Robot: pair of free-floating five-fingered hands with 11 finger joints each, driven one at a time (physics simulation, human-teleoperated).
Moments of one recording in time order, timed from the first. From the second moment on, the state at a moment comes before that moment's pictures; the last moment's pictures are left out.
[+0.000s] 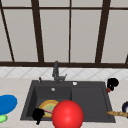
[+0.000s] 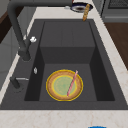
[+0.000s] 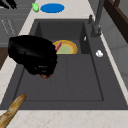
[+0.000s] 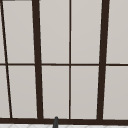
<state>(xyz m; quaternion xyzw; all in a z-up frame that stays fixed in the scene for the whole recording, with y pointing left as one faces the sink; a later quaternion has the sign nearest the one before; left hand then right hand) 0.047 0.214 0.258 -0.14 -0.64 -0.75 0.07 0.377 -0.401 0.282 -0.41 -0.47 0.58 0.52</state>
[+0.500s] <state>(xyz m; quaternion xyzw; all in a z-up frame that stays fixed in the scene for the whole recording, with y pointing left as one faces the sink) 0.047 0.214 0.258 -0.14 -0.64 -0.75 0.07 0.373 -0.468 0.286 -0.41 -0.47 0.58 0.53</state>
